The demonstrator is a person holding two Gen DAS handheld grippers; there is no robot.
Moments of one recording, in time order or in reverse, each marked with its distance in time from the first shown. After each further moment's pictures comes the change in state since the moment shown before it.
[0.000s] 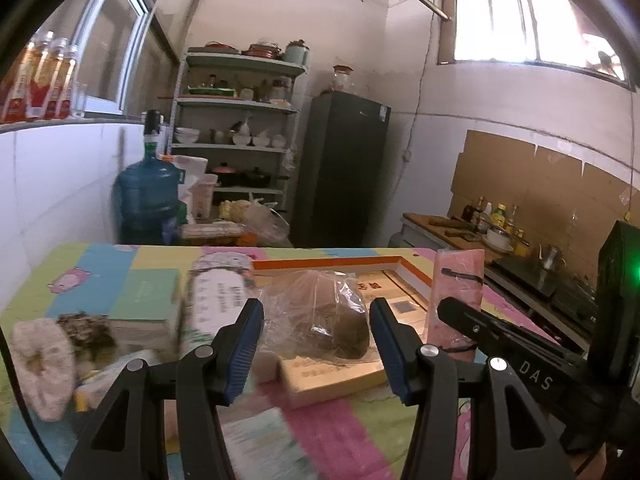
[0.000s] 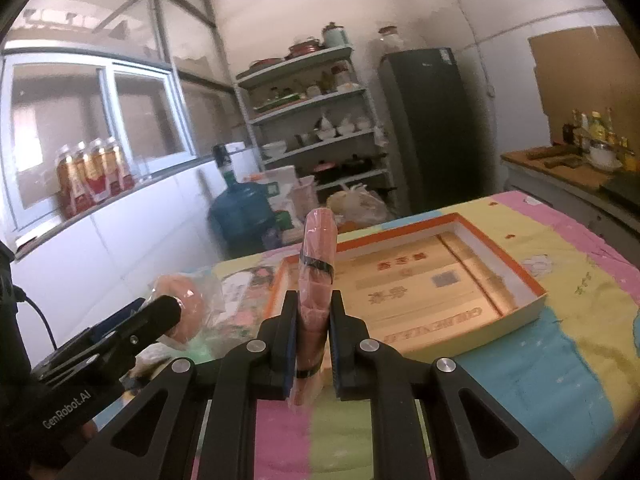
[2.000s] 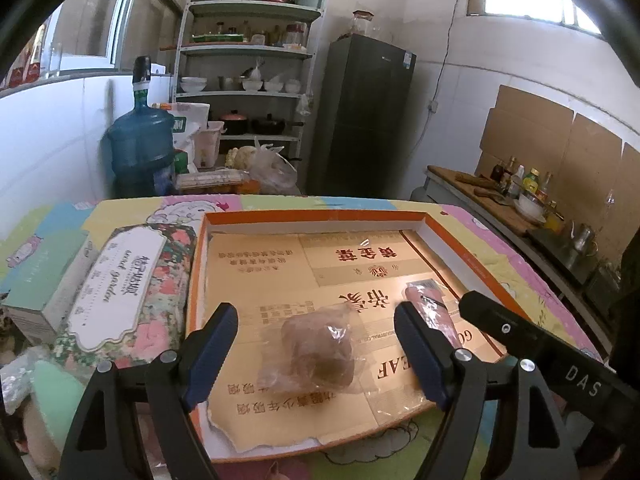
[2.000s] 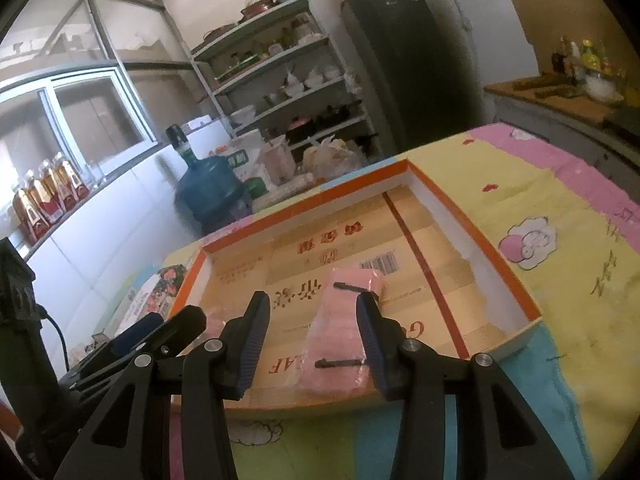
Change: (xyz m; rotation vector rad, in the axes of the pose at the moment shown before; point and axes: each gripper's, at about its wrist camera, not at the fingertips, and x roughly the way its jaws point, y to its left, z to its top) left arm 0.122 -0.039 -0.012 -0.031 0.185 0.090; right arm 0.077 -0.104 0.016 0.132 0.164 0.005
